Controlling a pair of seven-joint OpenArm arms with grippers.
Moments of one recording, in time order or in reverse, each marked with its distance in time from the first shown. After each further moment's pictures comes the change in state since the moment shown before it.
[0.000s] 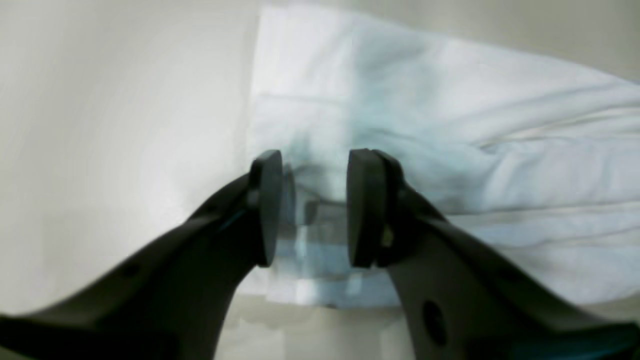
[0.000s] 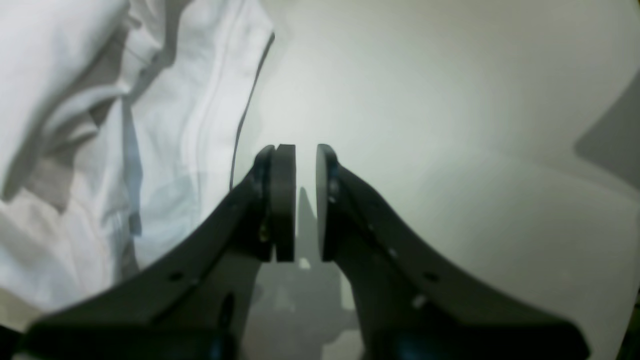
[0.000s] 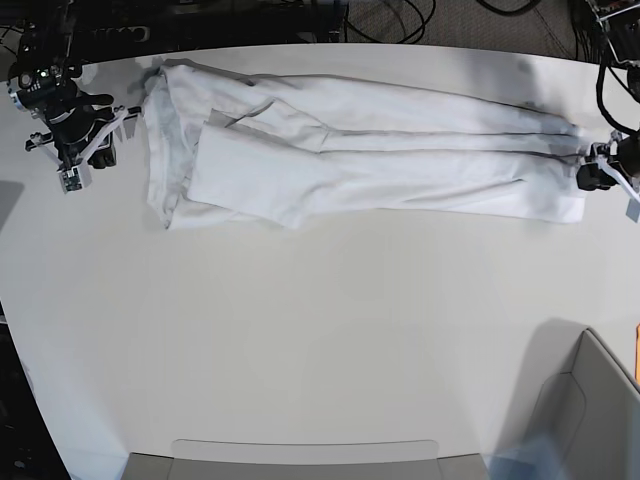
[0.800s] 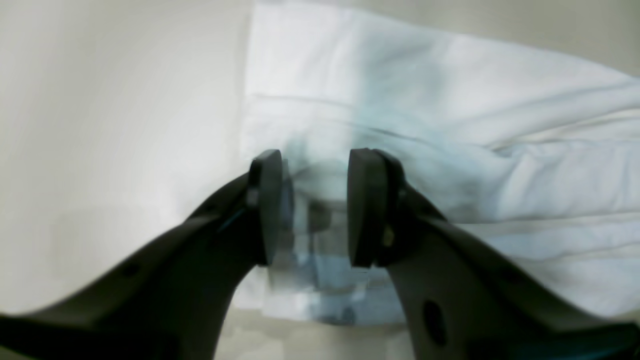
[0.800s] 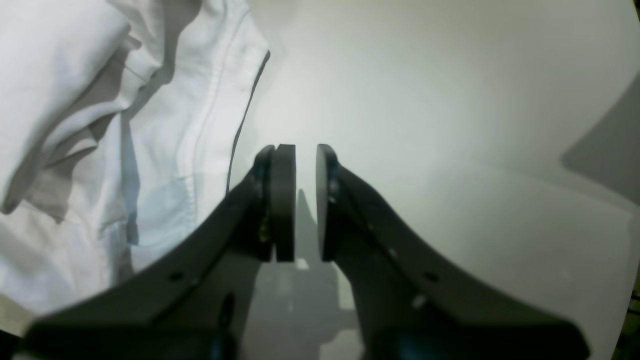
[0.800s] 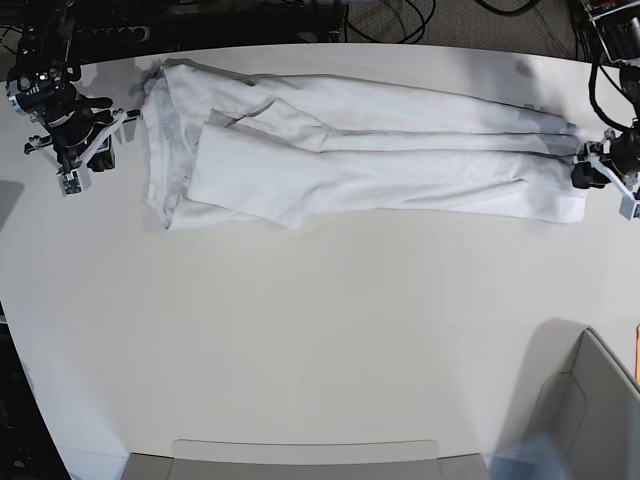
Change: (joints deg) left arm -1.4 1.2 2.9 -4.0 4.4 0.2 -4.7; right arm 0.6 0.4 -0.2 0.0 0.0 0.0 -0.7
